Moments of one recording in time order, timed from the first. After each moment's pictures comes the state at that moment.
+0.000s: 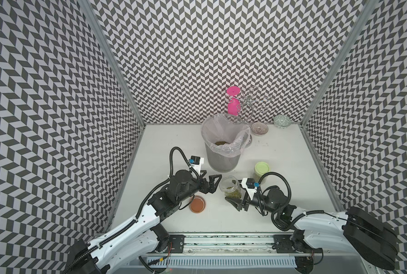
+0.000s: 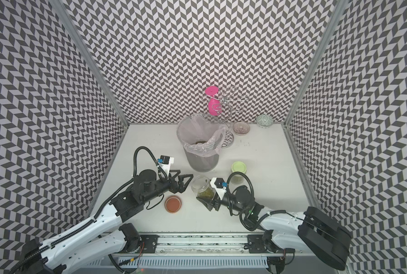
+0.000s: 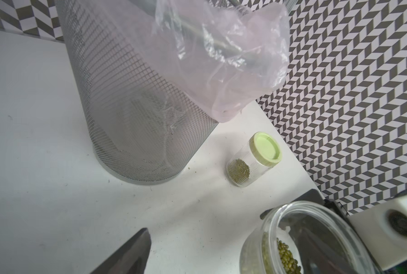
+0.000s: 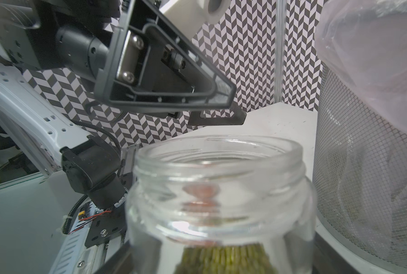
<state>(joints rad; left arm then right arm) -0.77 0.85 0.59 -0.08 0.04 -0.52 0.90 1.13 0.22 0.88 -0.23 0.10</state>
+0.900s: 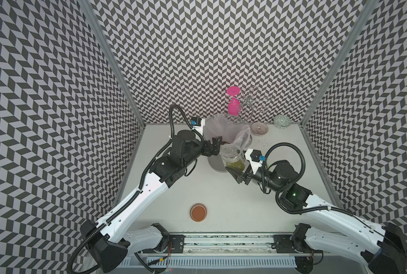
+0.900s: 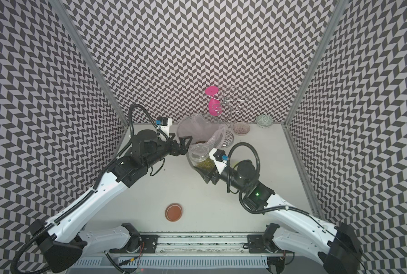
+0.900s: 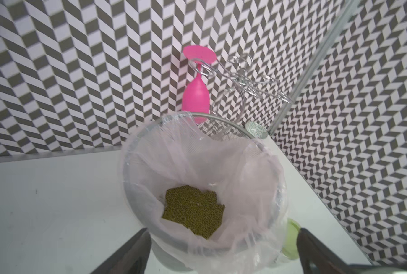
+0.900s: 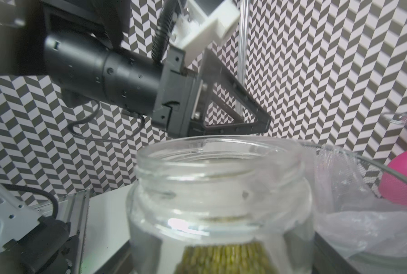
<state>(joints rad) -0.63 1.21 1.28 -0.34 -0.08 -0.33 0.79 1.01 0.74 0.34 -0.16 -0.05</state>
